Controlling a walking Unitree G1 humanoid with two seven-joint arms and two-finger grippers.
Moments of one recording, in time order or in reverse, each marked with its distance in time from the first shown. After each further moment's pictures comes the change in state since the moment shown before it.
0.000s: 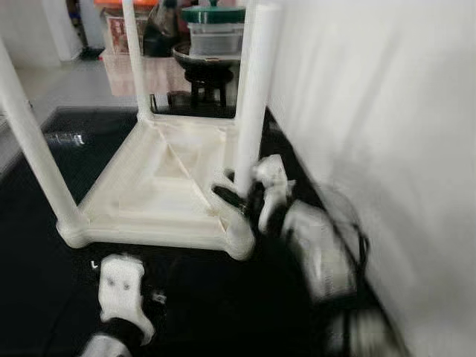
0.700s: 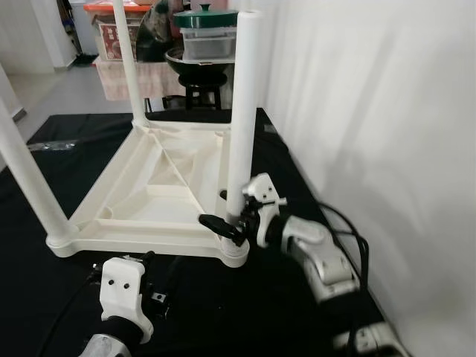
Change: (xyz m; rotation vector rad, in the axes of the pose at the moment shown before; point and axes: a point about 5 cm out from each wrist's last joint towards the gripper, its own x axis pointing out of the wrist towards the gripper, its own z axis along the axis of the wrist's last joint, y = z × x) left arm 0.003 -0.001 0.002 0.001 -0.011 -0.004; right arm 0.010 -0.027 0.035 -0.050 -0.022 0.494
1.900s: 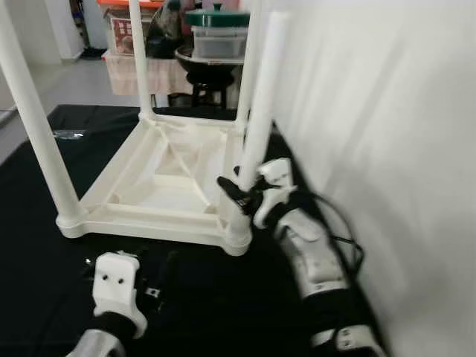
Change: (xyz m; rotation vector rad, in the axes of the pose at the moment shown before) left arm -0.004 0.002 -0.003 0.002 0.018 0.009; right arm -0.004 0.007 -0.036 0.153 0.017 -0.654
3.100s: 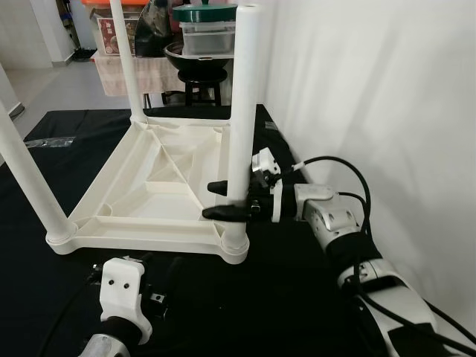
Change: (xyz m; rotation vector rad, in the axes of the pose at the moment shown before) left arm 0.004 0.000 -0.004 -0.003 0.014 -0.003; right arm 0.021 -0.013 0.052 -0.065 0.040 0.963
